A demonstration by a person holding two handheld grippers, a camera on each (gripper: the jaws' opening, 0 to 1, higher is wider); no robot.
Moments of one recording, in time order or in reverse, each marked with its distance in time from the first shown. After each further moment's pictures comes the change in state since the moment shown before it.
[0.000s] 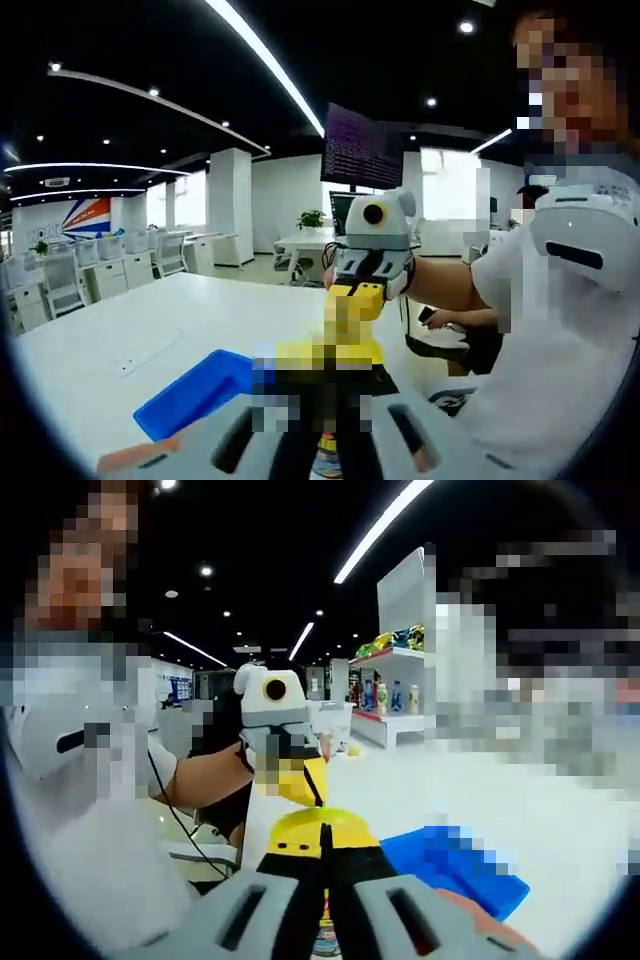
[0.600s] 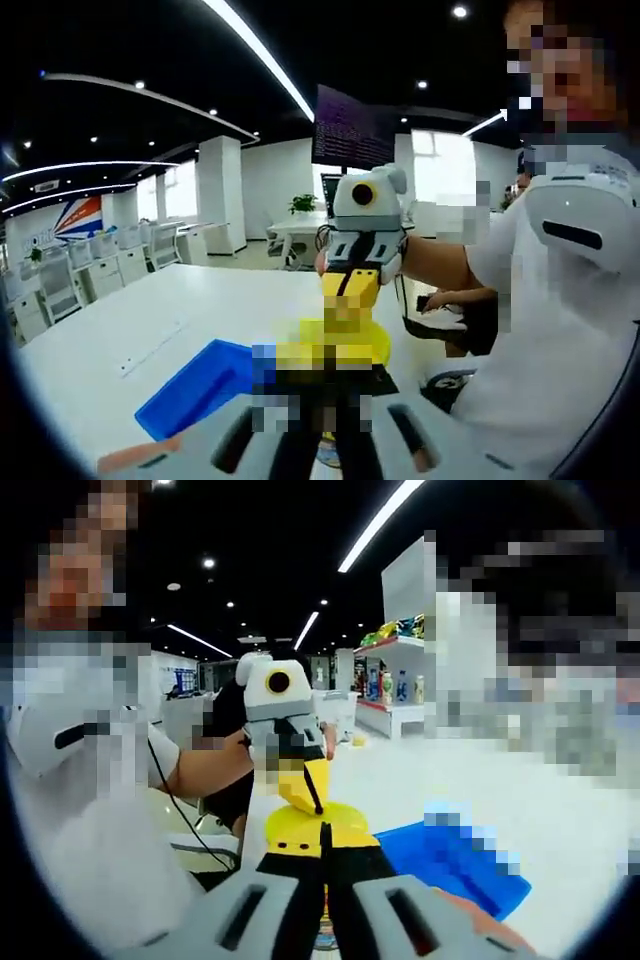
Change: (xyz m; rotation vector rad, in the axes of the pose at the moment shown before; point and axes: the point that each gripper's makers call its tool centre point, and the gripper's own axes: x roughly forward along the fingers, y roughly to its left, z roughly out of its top) left arm 0.004 -0.001 -0.011 0.045 0.069 -0.026; right arm 0.000 0.000 -0.008 -0.016 0.035 0.028
